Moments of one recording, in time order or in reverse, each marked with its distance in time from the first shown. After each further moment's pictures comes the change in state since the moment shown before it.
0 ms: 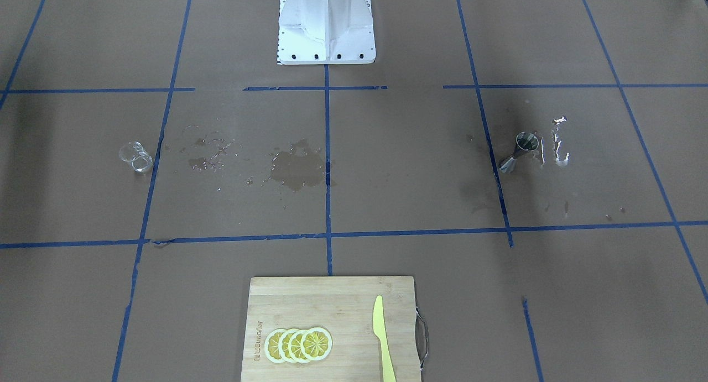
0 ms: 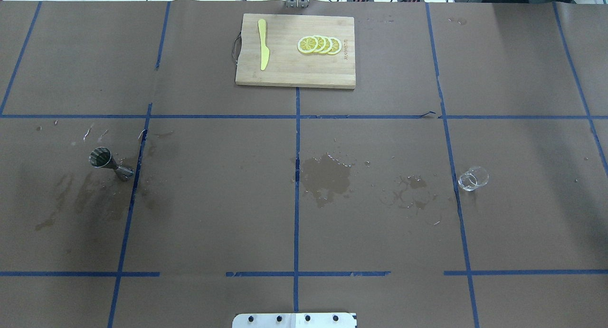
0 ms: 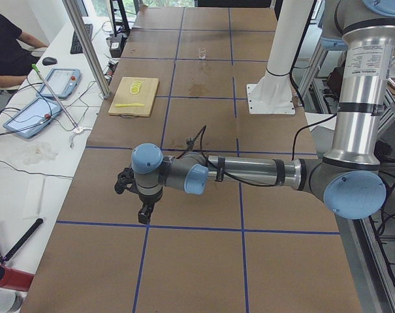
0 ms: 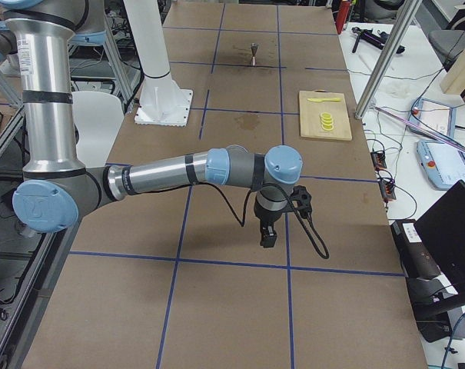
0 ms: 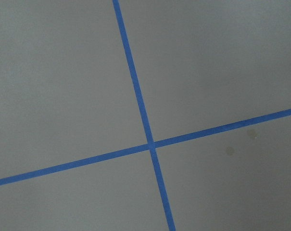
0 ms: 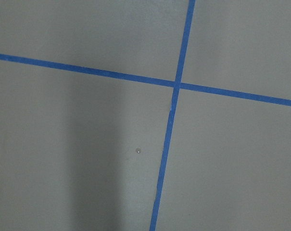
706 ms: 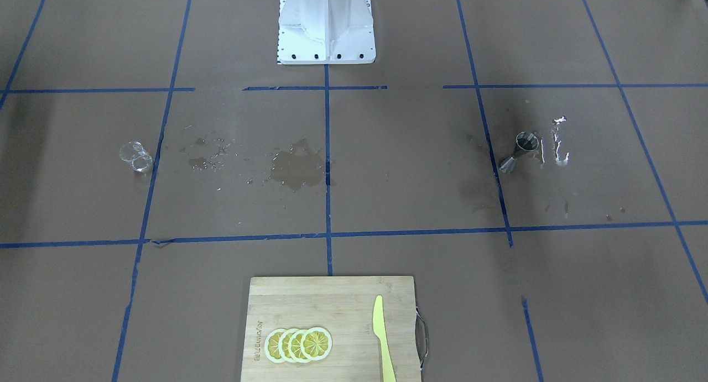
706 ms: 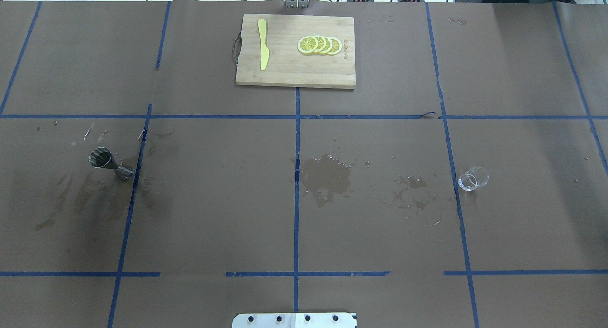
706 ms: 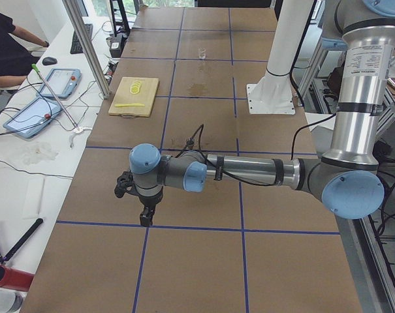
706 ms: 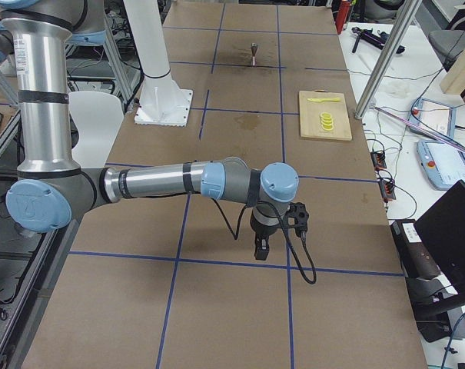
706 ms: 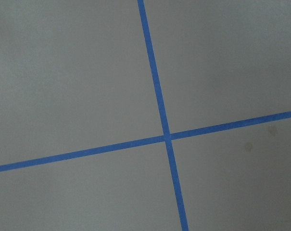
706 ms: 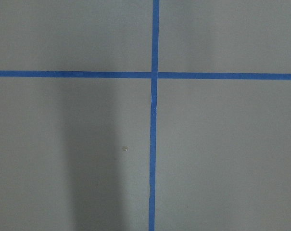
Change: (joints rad) left arm 0.001 -0.013 -0.008 0.096 0.014 -0.012; right arm 0.019 -0.016 -0.043 0.023 0.011 0.098
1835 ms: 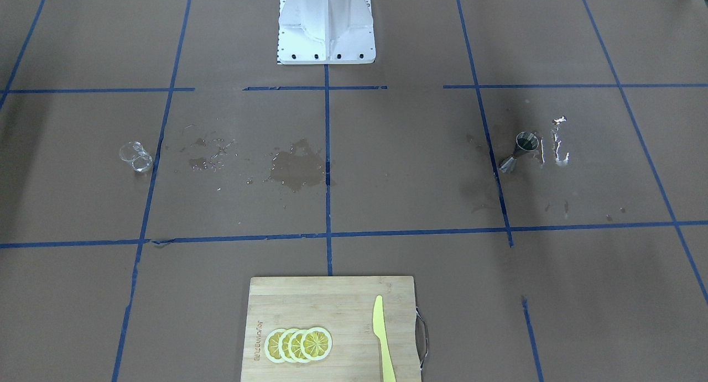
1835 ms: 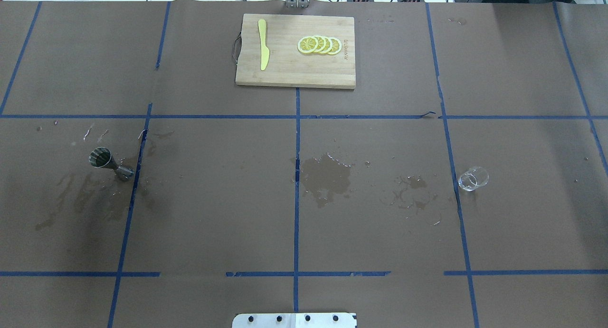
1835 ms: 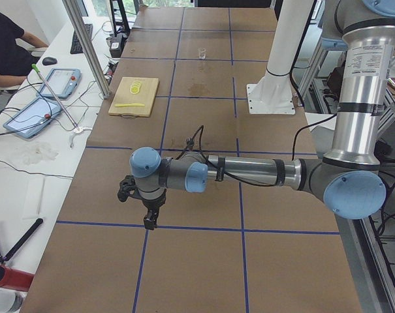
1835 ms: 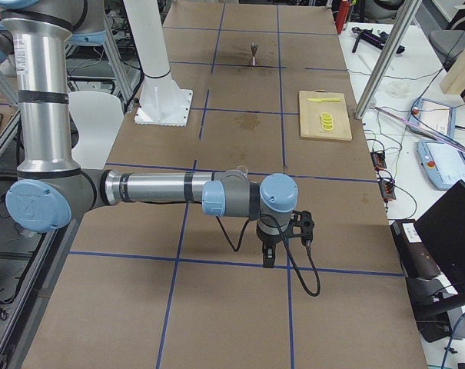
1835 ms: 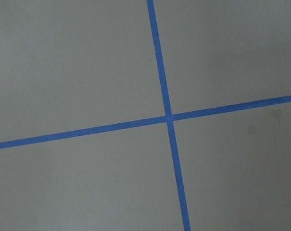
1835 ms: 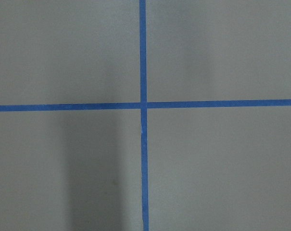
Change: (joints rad) left arm 0.000 0.013 0.002 0.025 -0.009 0.025; right arm 0.001 -0.001 -0.089 0.215 0.007 0.118
